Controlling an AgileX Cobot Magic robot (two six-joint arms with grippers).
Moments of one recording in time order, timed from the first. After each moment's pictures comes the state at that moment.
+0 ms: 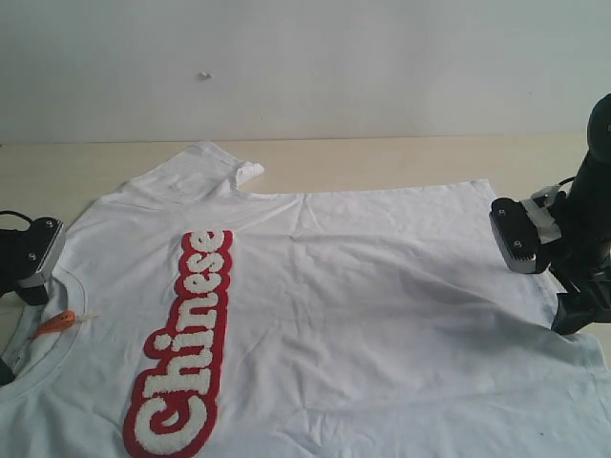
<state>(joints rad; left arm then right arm) 0.06 1.96 -1.04 -0.25 0.77 1.78 -0.15 2.07 -1.18 0.01 0.81 -1.54</state>
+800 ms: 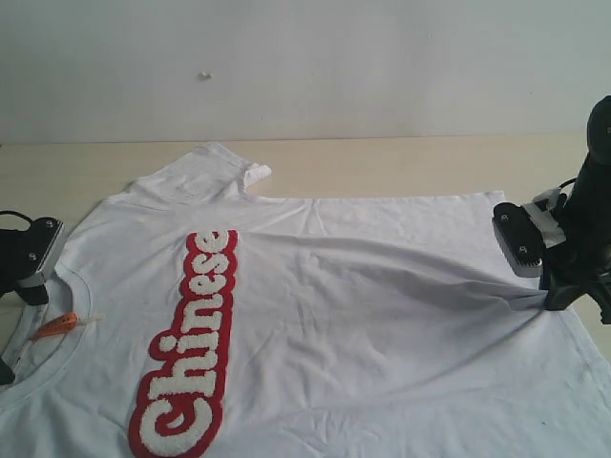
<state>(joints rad) 0.06 1.96 -1.04 -0.25 0.78 1.78 -0.15 2.07 -1.18 -0.03 0.82 -1.56</state>
